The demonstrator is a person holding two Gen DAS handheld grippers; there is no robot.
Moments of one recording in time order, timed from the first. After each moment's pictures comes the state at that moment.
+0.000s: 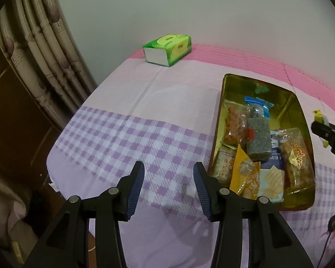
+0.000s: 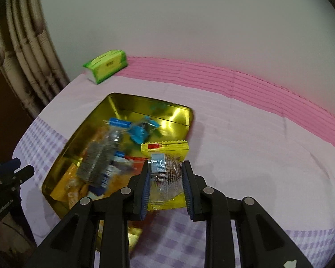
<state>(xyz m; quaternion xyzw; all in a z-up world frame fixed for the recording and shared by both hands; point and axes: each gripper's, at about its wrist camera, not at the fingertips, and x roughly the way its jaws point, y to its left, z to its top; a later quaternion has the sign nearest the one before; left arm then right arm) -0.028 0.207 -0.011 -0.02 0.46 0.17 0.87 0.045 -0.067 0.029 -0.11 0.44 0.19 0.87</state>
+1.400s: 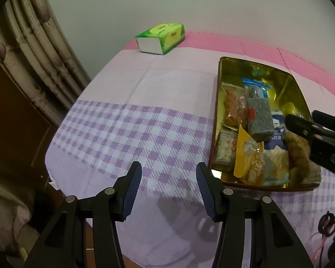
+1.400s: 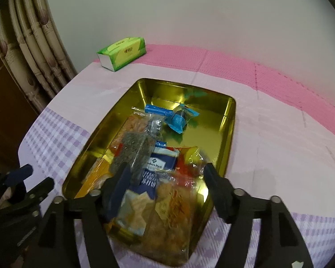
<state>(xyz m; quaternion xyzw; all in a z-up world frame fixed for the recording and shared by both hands) -0.034 0.208 -0.023 -0.01 0.49 0.15 0.86 0.020 -0.018 0.022 -0.11 0.47 0.20 0.85</state>
